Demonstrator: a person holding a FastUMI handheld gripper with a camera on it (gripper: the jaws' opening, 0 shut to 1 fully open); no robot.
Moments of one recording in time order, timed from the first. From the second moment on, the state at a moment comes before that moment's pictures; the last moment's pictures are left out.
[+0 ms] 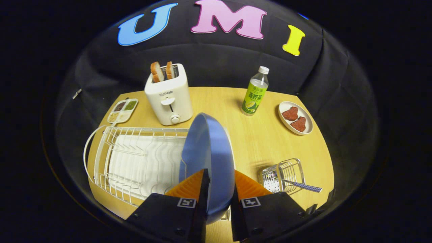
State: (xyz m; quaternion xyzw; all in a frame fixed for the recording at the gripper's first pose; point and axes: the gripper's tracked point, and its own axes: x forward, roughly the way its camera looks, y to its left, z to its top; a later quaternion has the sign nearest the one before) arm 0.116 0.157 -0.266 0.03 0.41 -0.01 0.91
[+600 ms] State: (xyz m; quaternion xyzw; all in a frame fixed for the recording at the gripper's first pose) arm 0.127 0.142 -0.228 0.00 0.37 -0.05 0.93
